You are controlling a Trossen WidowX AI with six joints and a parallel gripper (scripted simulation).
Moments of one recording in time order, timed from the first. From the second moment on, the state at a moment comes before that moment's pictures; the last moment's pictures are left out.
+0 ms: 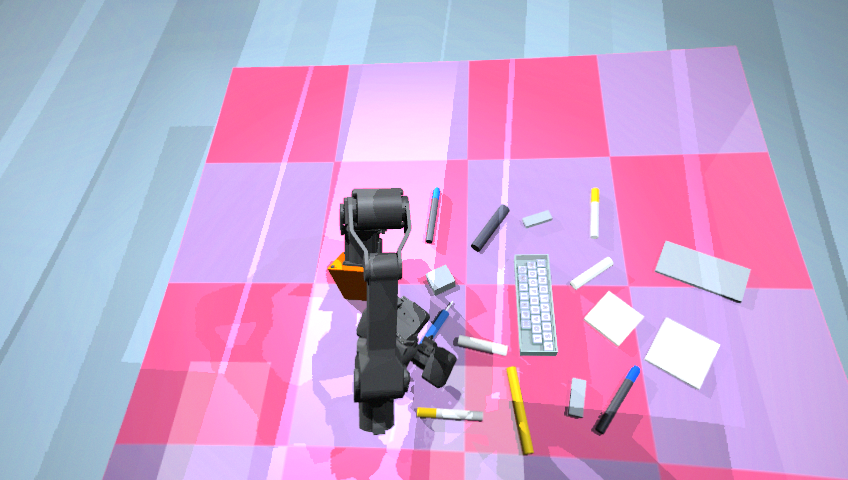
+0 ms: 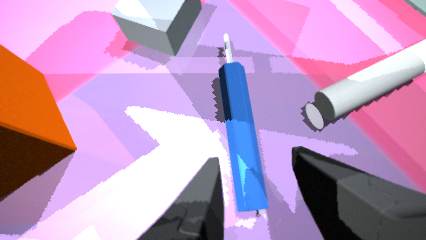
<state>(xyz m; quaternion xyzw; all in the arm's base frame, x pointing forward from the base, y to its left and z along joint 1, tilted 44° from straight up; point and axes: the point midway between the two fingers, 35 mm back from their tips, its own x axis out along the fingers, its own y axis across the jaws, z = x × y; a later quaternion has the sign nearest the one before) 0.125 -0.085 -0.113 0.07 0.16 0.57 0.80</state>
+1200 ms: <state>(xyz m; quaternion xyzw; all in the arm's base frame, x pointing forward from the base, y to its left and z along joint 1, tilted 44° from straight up) 0.126 -0.073 -0.127 0.06 0.16 0.57 0.80</state>
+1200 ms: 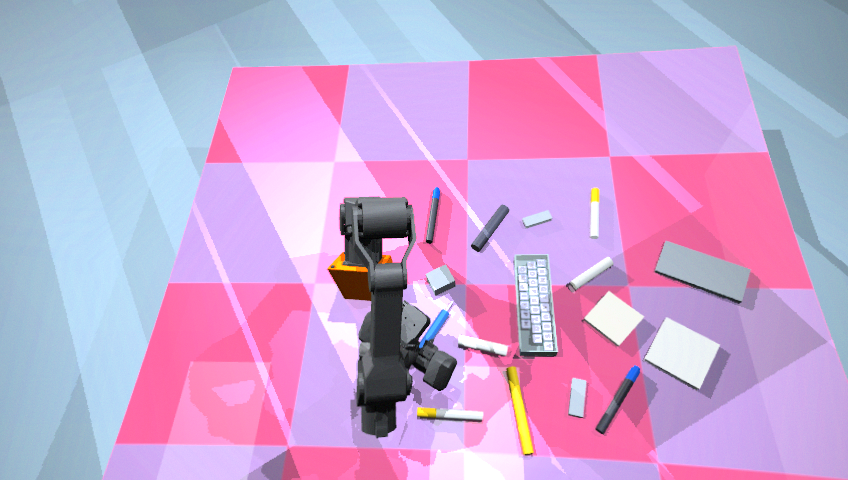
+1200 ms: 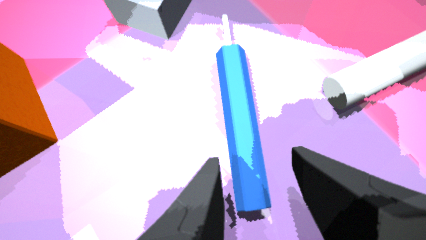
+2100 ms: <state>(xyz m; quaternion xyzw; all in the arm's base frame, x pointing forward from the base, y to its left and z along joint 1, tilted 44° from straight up) 0.126 -0.063 -0.137 0.06 0.16 0.57 0.80</state>
